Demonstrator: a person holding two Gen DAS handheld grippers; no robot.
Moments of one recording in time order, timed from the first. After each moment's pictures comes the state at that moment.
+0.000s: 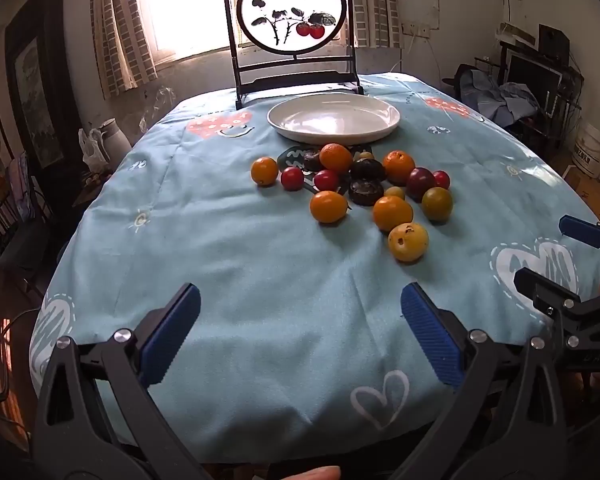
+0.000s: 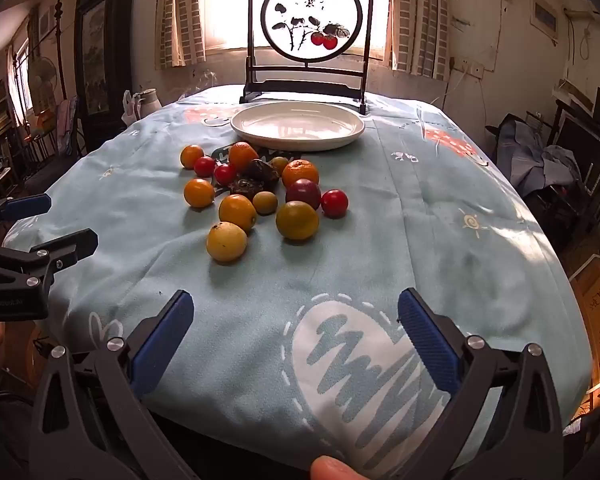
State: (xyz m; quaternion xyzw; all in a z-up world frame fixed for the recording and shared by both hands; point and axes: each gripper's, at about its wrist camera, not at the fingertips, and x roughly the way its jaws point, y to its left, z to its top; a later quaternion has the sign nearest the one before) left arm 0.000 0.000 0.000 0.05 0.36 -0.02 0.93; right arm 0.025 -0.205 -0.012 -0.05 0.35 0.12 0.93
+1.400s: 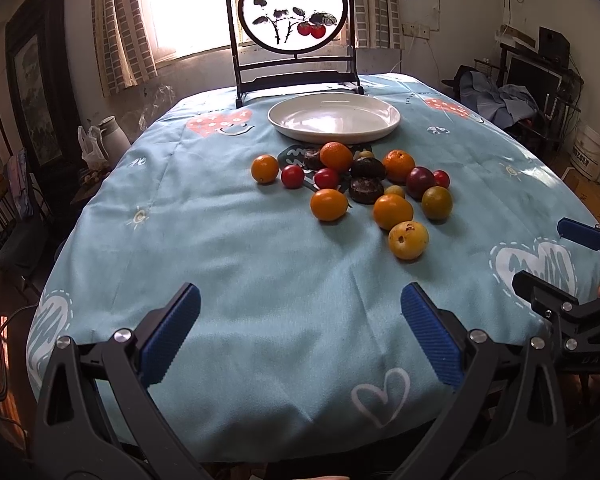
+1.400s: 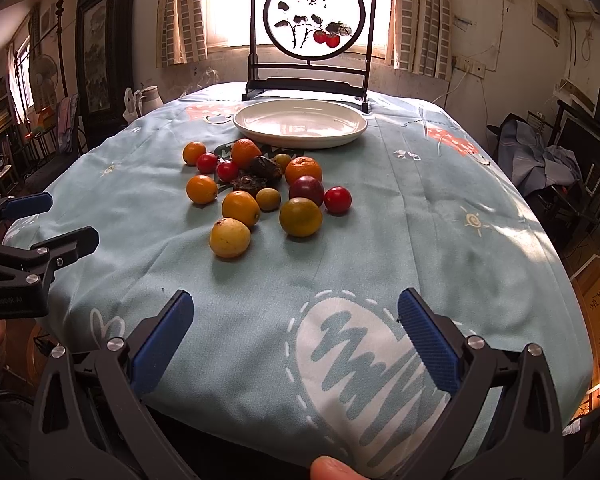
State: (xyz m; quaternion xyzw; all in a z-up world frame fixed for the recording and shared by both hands) left arm -0.003 0.000 -0.004 0.05 0.36 -0.02 0.93; right arm 0.024 -0.202 -0.013 -0.06 0.35 0.12 0.93
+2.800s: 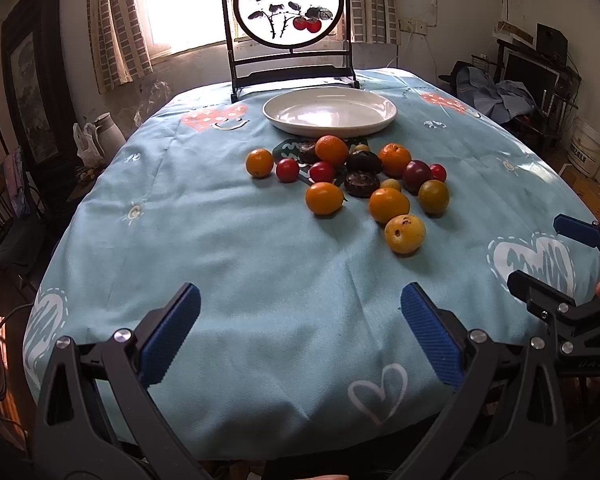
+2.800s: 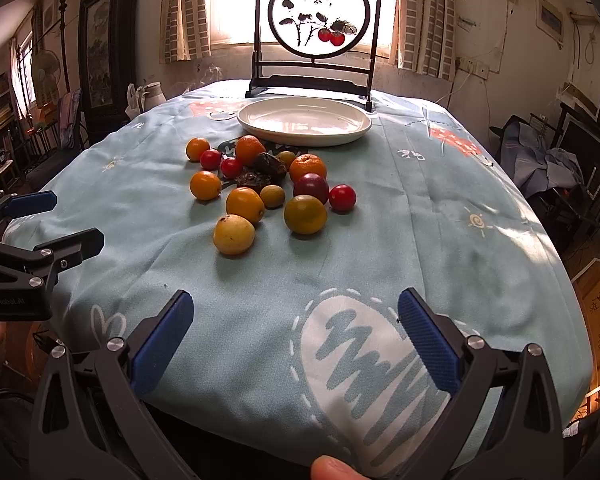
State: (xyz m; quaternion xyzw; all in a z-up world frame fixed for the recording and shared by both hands) left arm -0.005 -0.006 -0.014 0.05 0.37 -0.03 0.93; right arm 0.025 -0.200 -0.015 -0.06 0.35 0.12 0.92
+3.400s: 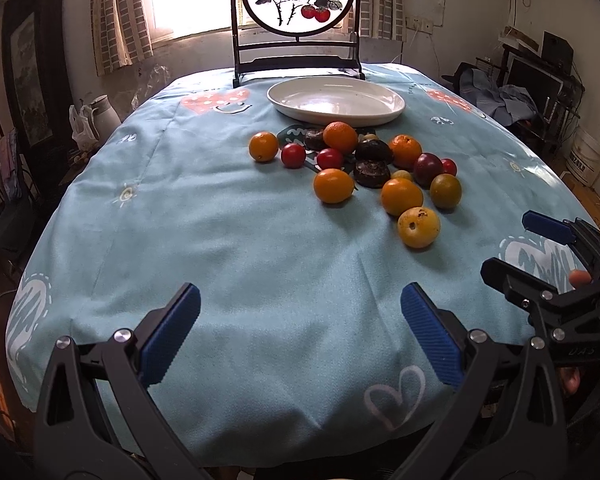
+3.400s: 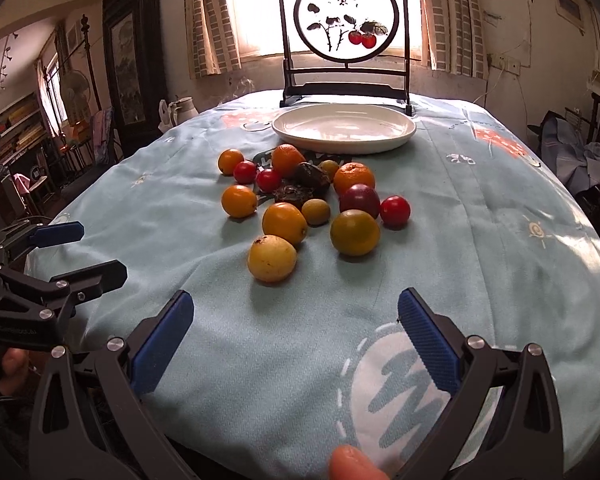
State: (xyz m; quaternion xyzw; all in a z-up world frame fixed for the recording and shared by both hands) left arm 0.007 0.013 -0.026 0.02 0.38 -0.03 0.92; right arm 0.053 -0.182 -0.031 -0.02 0.34 0.20 0.92
